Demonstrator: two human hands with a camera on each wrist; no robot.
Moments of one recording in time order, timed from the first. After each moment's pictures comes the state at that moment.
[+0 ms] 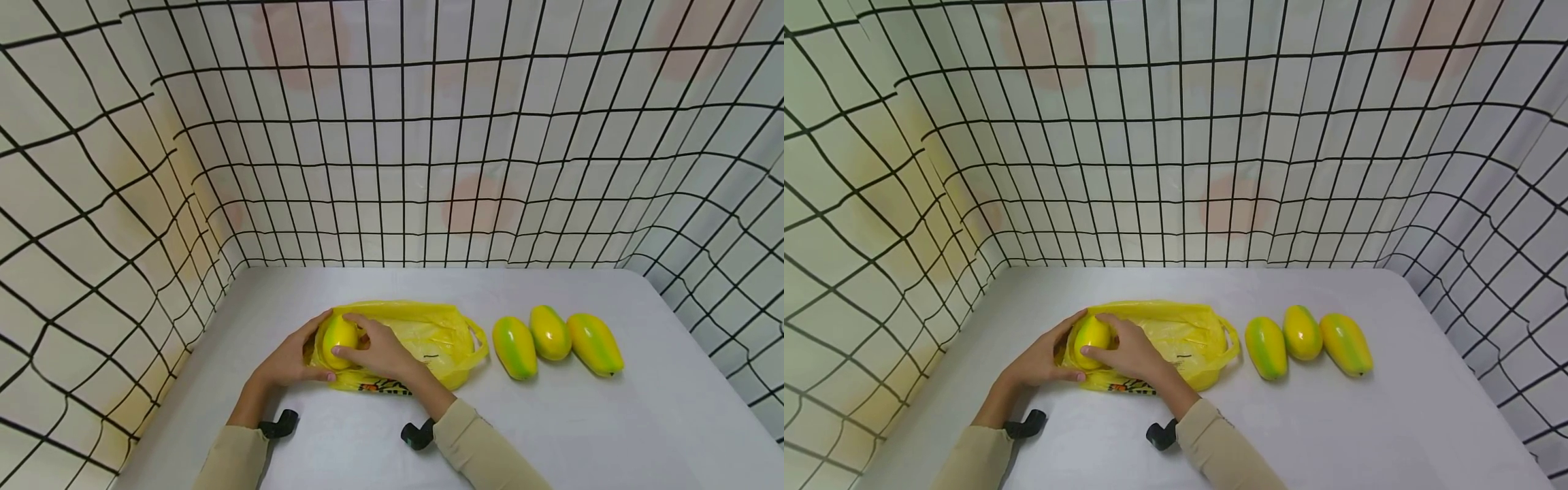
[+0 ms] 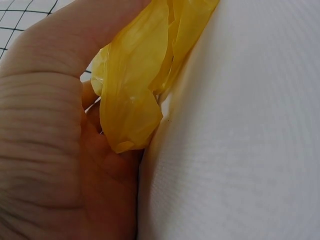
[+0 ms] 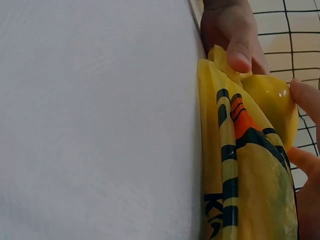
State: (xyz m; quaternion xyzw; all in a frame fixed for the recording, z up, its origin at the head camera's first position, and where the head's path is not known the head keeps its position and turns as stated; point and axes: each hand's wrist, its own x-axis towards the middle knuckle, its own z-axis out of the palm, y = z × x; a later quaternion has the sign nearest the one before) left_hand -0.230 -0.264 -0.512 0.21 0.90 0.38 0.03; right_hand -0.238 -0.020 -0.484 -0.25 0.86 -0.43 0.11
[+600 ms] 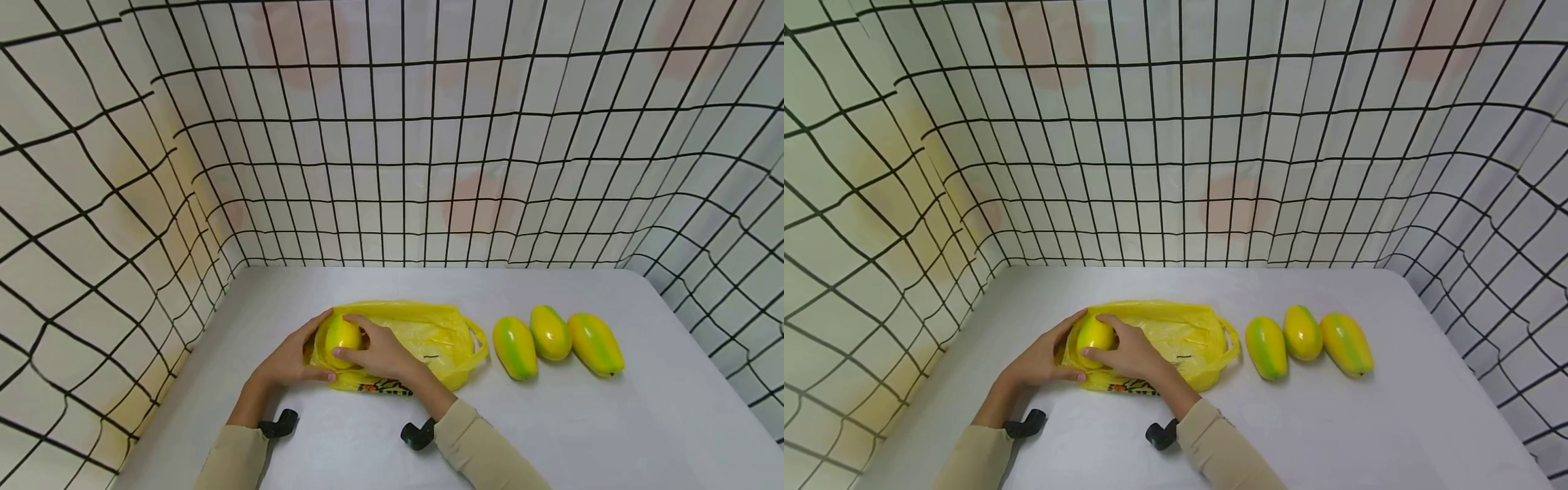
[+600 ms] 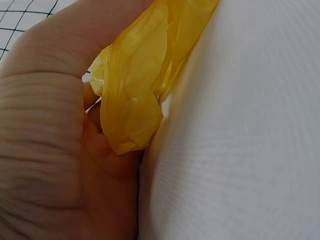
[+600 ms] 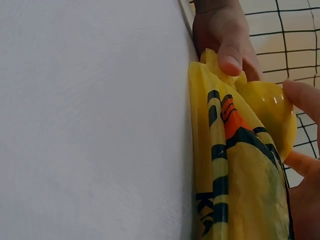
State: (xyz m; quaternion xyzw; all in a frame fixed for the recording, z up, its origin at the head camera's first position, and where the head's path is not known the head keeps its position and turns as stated) left_hand -0.232 -0.263 -0.514 0.21 0.90 0.38 0.03; right_hand -0.238 -0.019 -0.483 -0.24 0.85 -0.44 0.13
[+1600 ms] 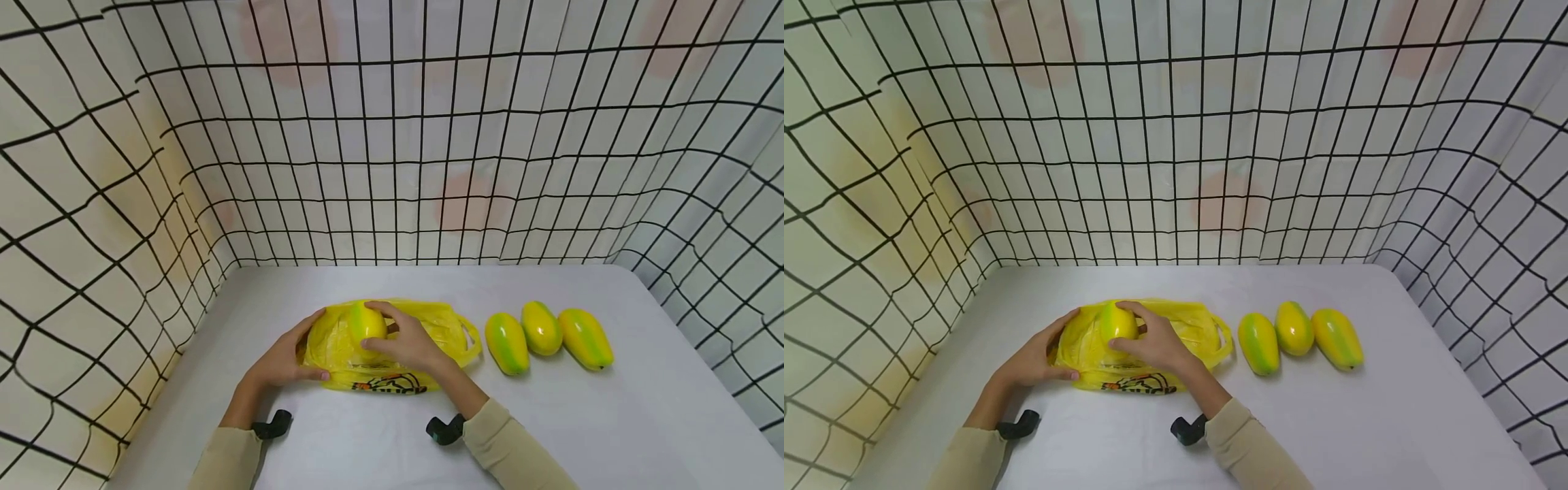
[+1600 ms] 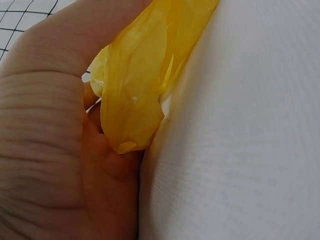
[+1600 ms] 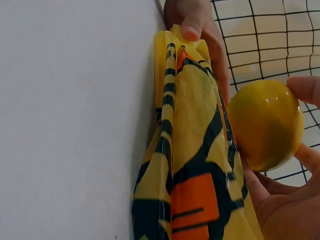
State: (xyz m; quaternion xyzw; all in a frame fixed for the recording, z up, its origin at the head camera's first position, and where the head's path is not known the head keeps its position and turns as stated) left_hand -0.231 -0.261 -0.513 0.20 0.90 0.38 0.04; right_hand -0.235 0.037 -0.465 -0.19 0.82 -0.52 0.13
